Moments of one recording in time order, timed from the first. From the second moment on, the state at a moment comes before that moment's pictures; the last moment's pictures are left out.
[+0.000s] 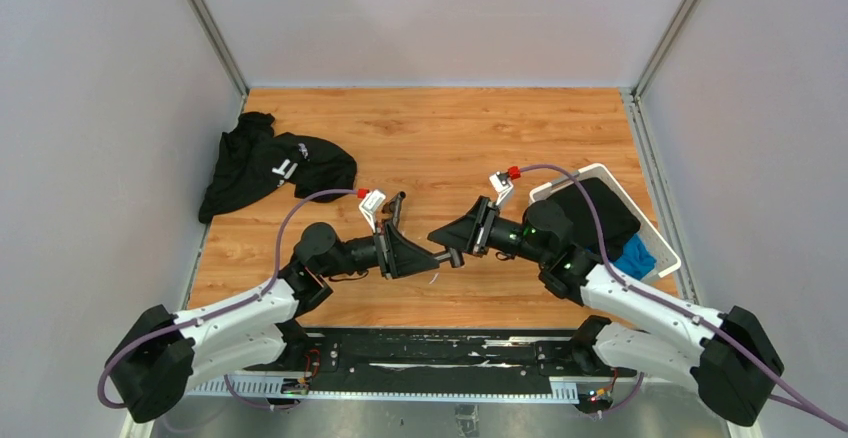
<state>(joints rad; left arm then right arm) -0.77 0.95 0.28 0.76 0.58 -1.02 0.79 1.00 0.49 0.46 -0.40 1.17</state>
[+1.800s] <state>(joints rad) -0.75 0.90 0.37 0.61 0.78 -0.95 0.73 0.92 0.57 0.18 -0.82 0.85</state>
